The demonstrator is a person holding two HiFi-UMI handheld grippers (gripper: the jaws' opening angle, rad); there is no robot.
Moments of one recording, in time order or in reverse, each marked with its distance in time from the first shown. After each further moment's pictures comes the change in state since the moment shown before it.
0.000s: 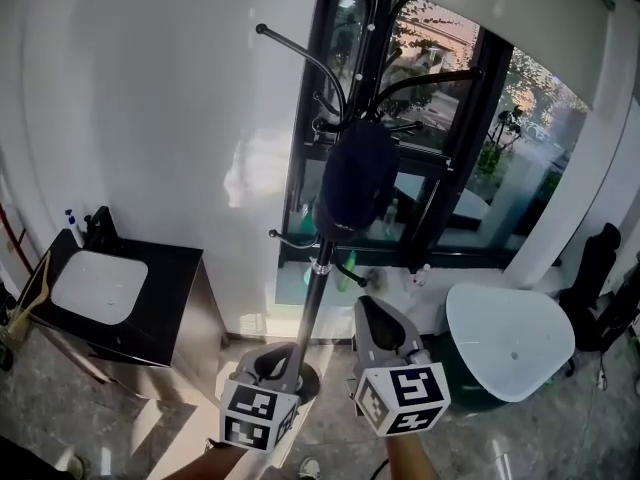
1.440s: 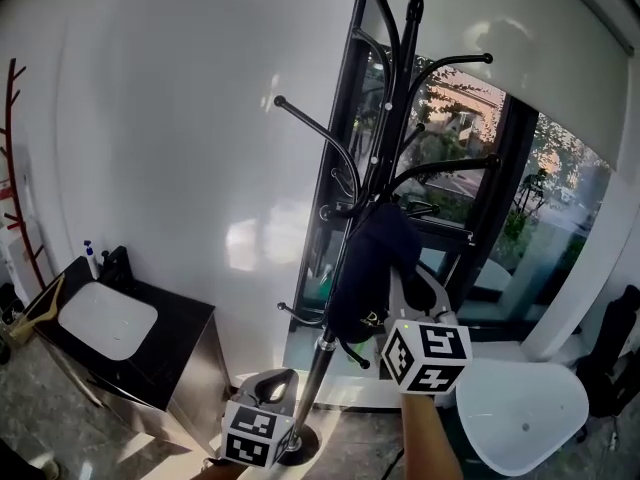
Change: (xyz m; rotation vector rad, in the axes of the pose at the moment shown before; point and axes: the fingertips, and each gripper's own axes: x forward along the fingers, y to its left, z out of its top) left arm 0.060 0.047 0.047 0.018 -0.074 0.130; right arm 0.122 -0.094 0.129 -0.086 -0.243 -0.032
